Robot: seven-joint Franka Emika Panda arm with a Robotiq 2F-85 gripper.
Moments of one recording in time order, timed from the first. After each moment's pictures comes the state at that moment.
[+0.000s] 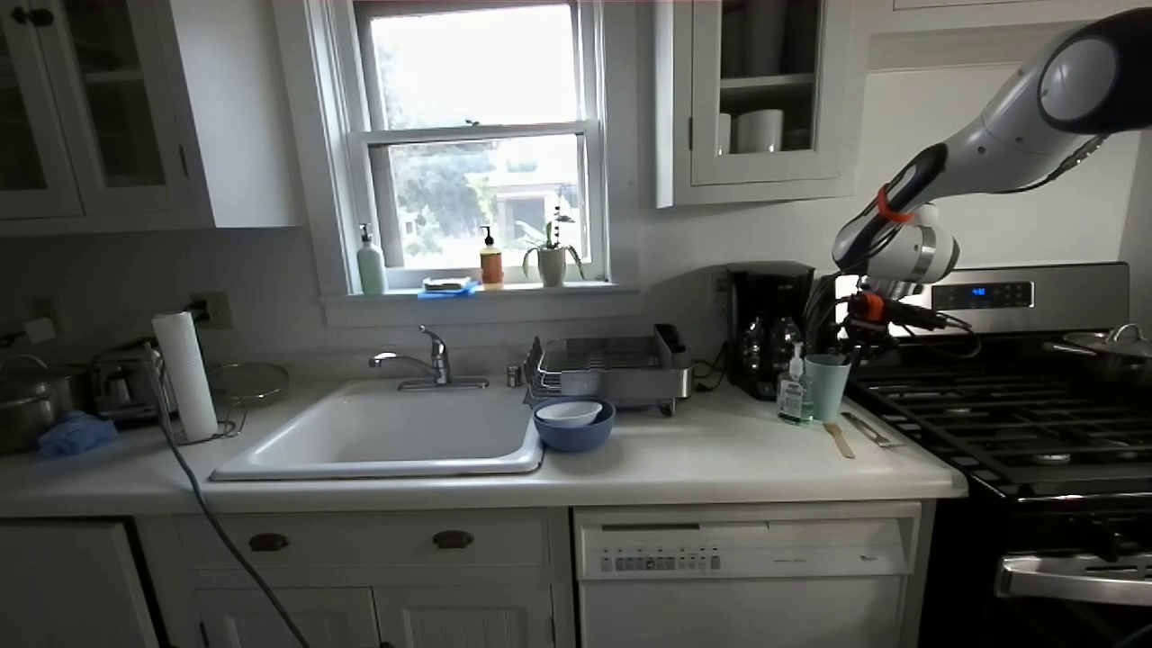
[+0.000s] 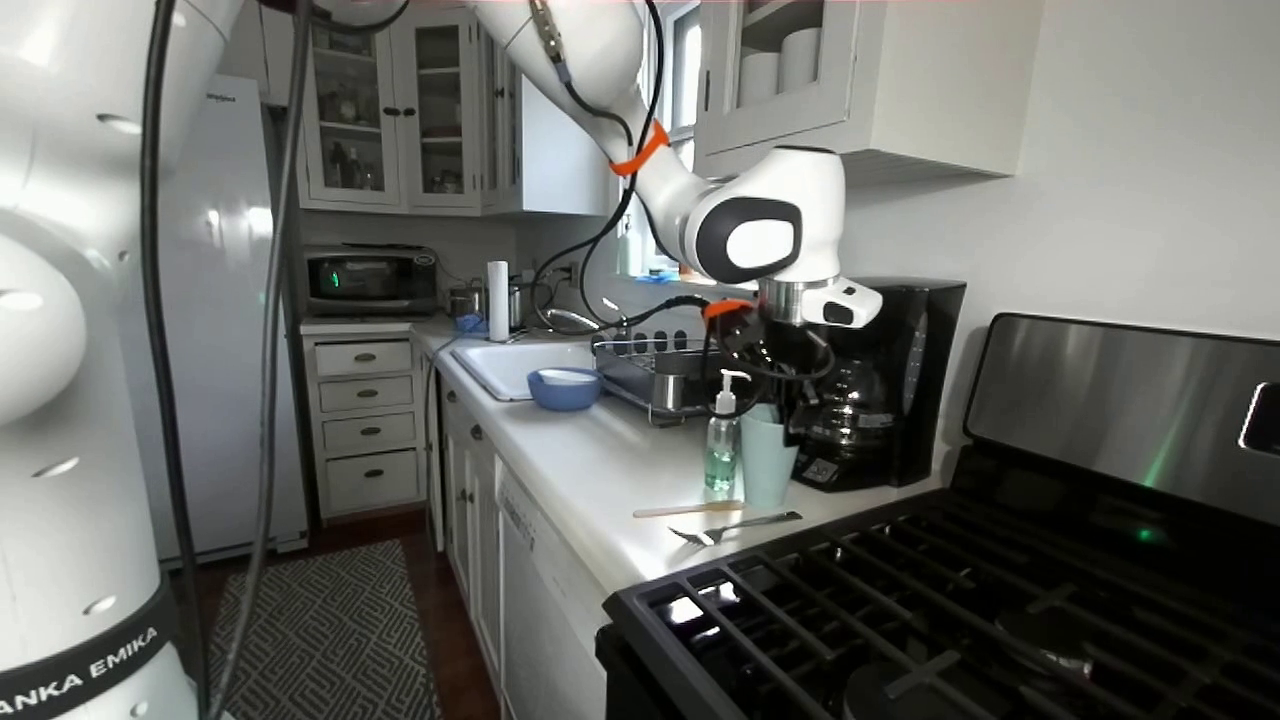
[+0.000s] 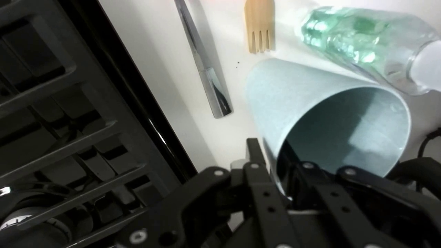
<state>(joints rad) -0.30 0.39 -0.24 -1.92 0.35 2.51 0.17</state>
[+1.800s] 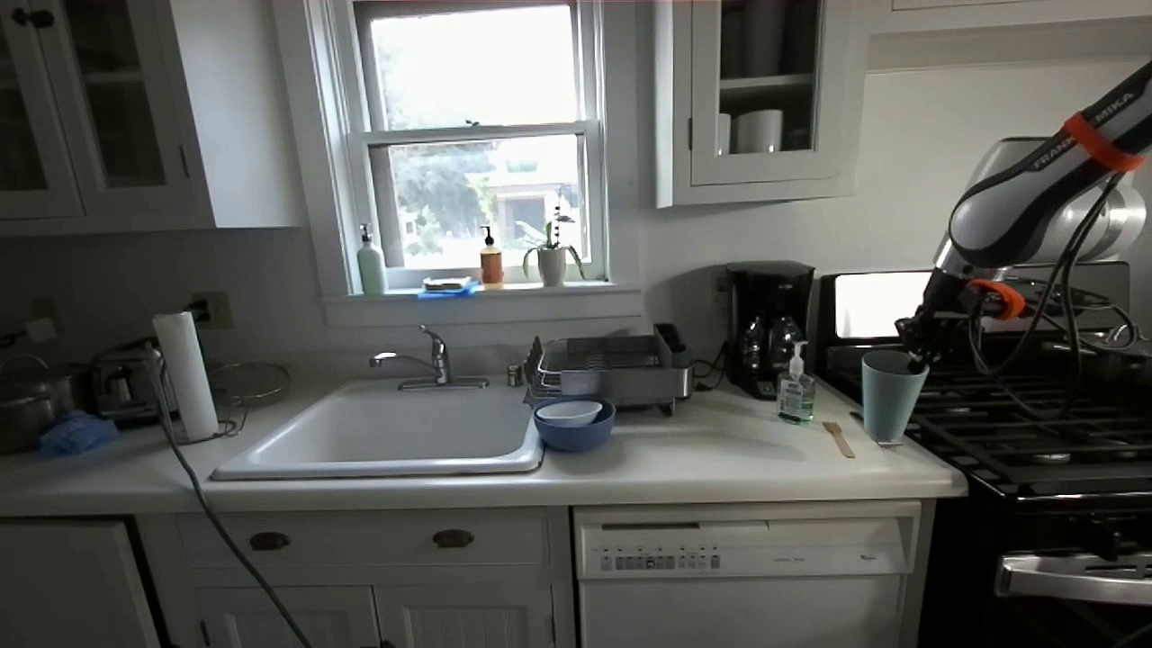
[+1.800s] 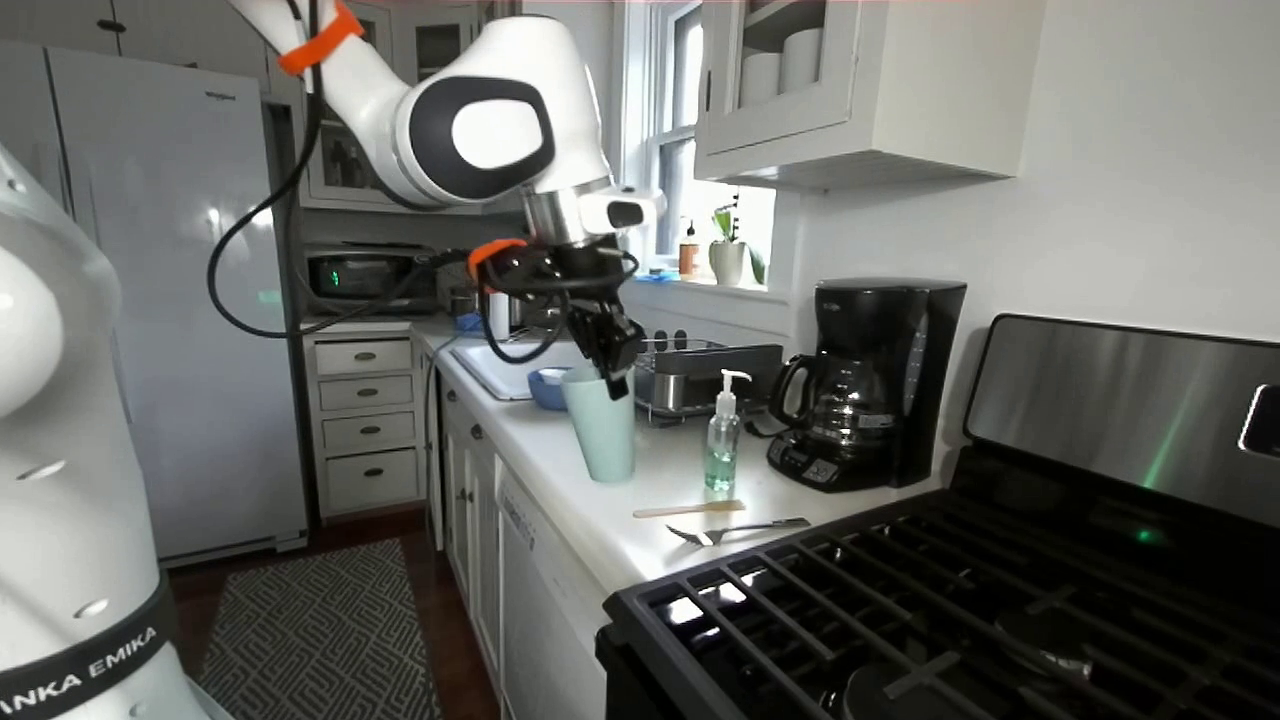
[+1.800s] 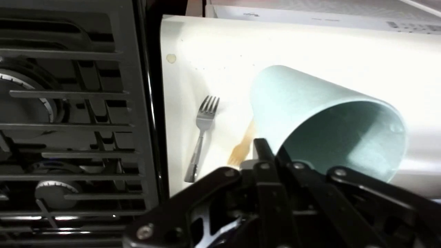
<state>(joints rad) -0.36 -0.48 -0.03 -2.77 -0.03 2.64 0.10</state>
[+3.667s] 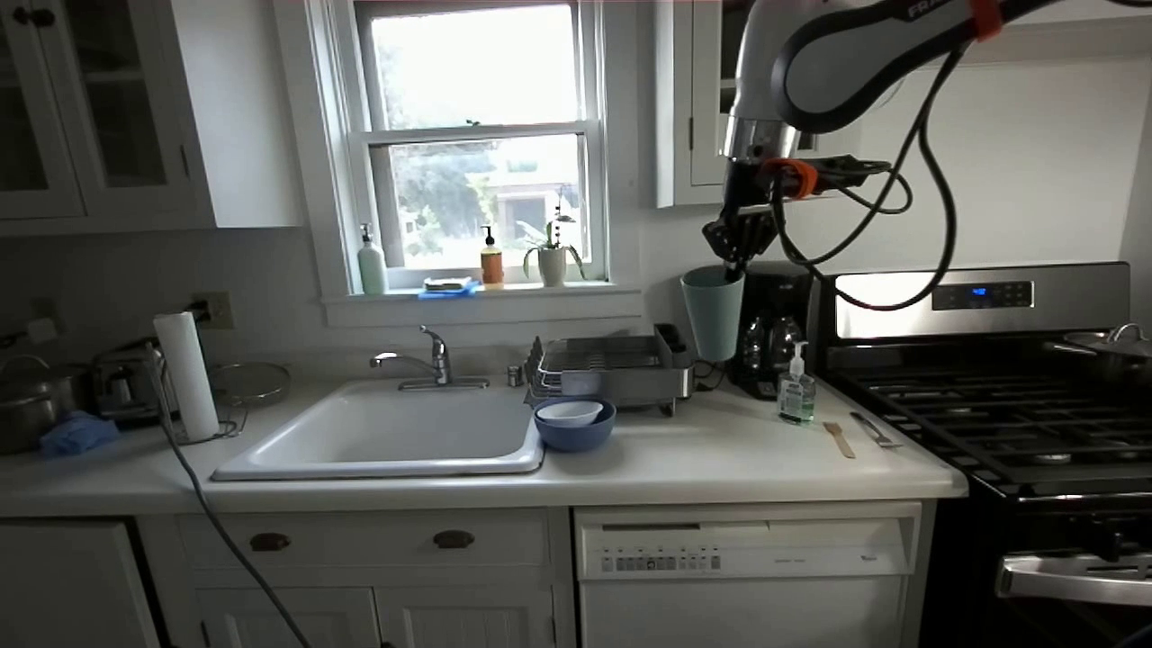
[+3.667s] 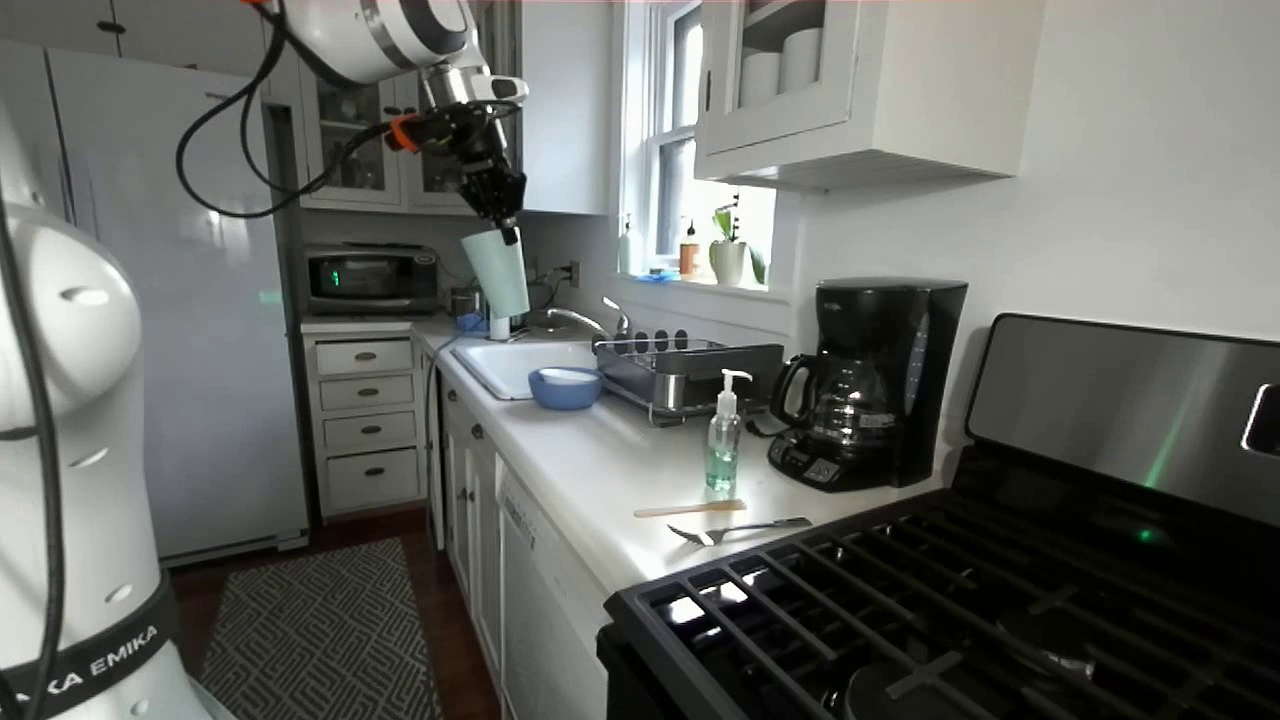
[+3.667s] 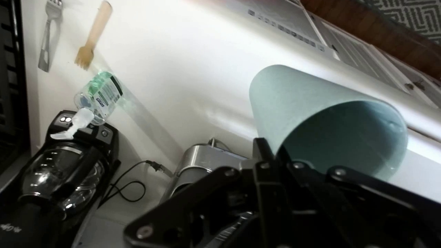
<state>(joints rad) -0.11 -0.26 0.36 -2.11 -0.16 2.14 0.46</state>
